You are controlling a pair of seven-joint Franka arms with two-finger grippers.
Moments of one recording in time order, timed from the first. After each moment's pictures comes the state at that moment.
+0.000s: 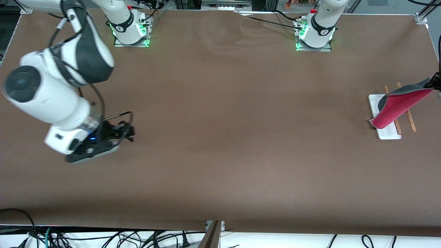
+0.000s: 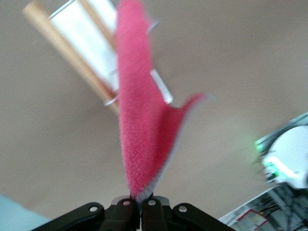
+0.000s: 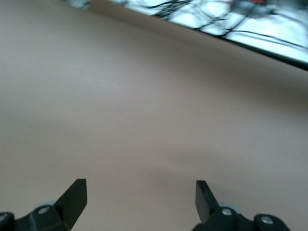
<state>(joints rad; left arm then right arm) 0.99 0.36 -0.51 -1.68 0.40 1.59 0.95 0.03 0.50 0.26 -1.20 -0.12 1.82 -0.01</state>
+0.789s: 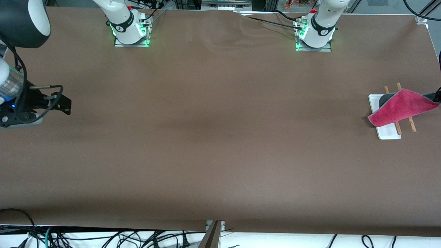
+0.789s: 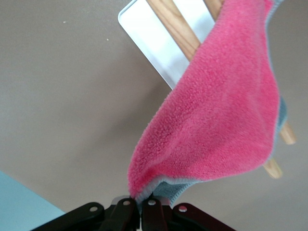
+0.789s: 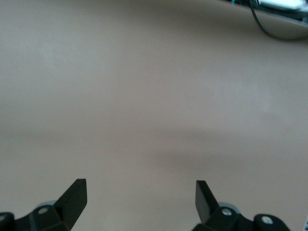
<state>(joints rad) 1.05 0.52 -0.51 -1.67 0.54 1.88 0.97 -0.10 0.21 0.20 -1.41 -0.18 1.60 -0.05</state>
